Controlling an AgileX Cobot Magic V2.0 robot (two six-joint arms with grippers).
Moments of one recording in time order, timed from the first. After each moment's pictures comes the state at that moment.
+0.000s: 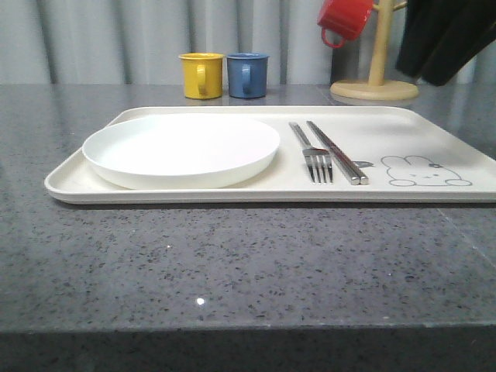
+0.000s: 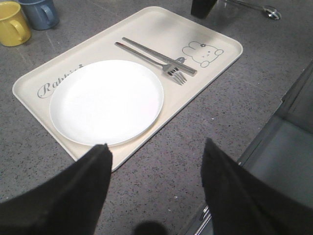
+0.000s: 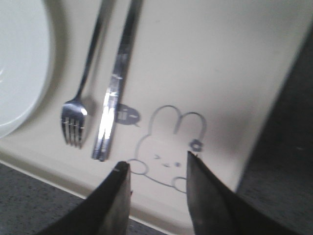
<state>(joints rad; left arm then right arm) -0.81 0.61 -0.88 0.02 0.85 0.03 0.10 1.59 -1.50 0.29 1.23 -0.12</state>
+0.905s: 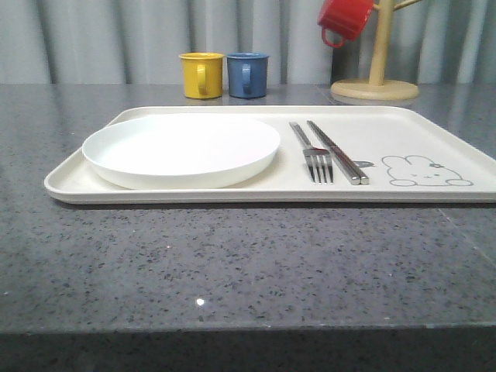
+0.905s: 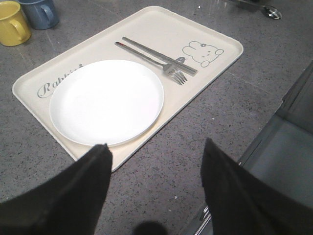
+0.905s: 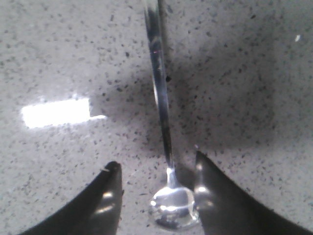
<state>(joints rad) -0.81 0.61 -0.88 0.02 0.85 0.03 -0.33 1.70 -1.42 0.05 1.23 -0.15</state>
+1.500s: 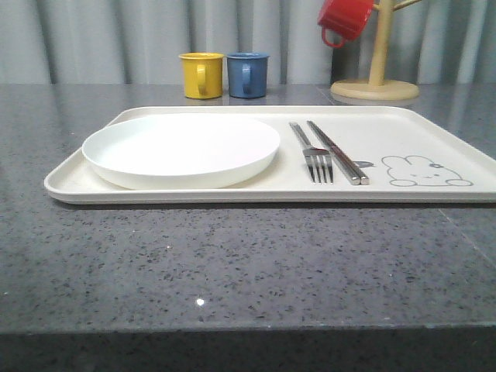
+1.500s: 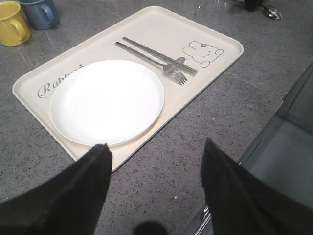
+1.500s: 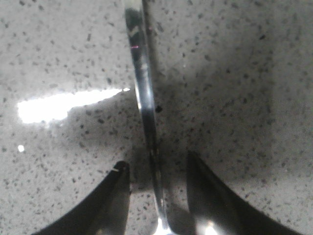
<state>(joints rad) -0.81 0.61 -0.88 0.02 0.85 0.03 -0.33 1.77 -1.42 0.04 1.18 -0.15</state>
